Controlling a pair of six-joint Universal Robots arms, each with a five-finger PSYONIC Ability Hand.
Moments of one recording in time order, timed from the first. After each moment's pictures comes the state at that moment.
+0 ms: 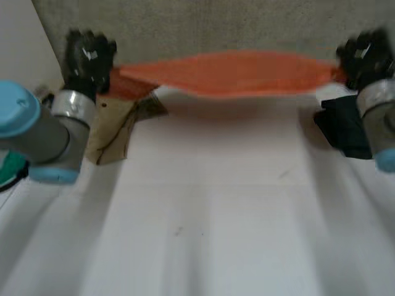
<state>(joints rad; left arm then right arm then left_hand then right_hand) 4.40 -2.05 -1.41 3.80 -1.49 3.70 1.73 -1.05 1.24 -0.39 1.49 2.39 1.16 1.20 1.20 1.20 0.96 1.13 1.18 1.19 1.20 1.00</state>
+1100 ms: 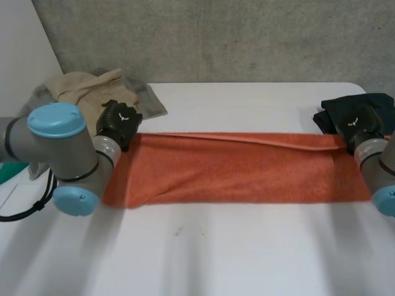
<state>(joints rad) 4.33 -2.24 -1.30 3.43 -1.58 3.88 1.66 -0.95 1.41 -0.32 1.53 2.11 1.16 1.20 1.20 1.20 0.96 1.13 1.18 1.19 1.20 1.00</state>
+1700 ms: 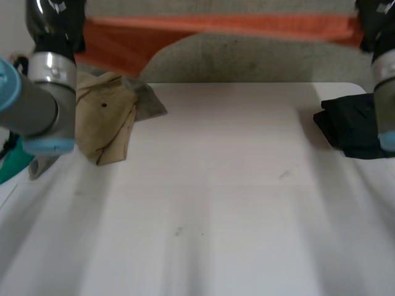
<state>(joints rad) 4.41 -2.02 -1.29 3.85 -1.60 3.74 1.73 -1.09 1.21 -0.56 1.49 2.44 1.16 1.20 1.20 1.20 0.96 1.13 1.18 1.19 1.20 1.00</state>
